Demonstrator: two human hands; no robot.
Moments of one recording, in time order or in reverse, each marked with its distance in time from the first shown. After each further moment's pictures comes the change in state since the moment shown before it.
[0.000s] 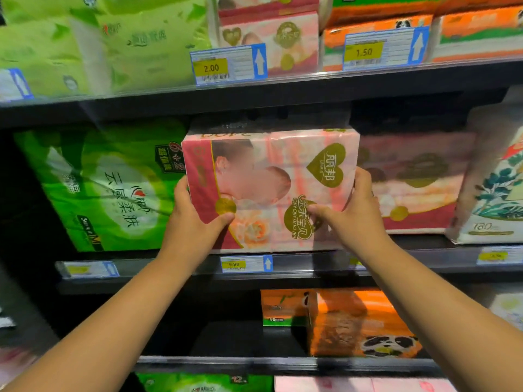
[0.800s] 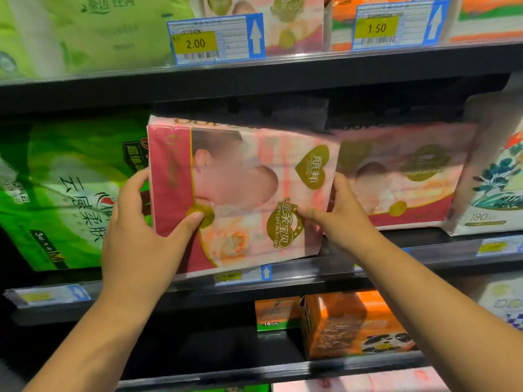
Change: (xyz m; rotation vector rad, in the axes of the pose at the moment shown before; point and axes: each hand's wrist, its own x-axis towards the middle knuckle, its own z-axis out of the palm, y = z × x) left_hand -0.002 -0.007 -0.030 0.097 0.212 0.137; right_hand 0.013 0.014 0.028 0.173 -0.117 0.087
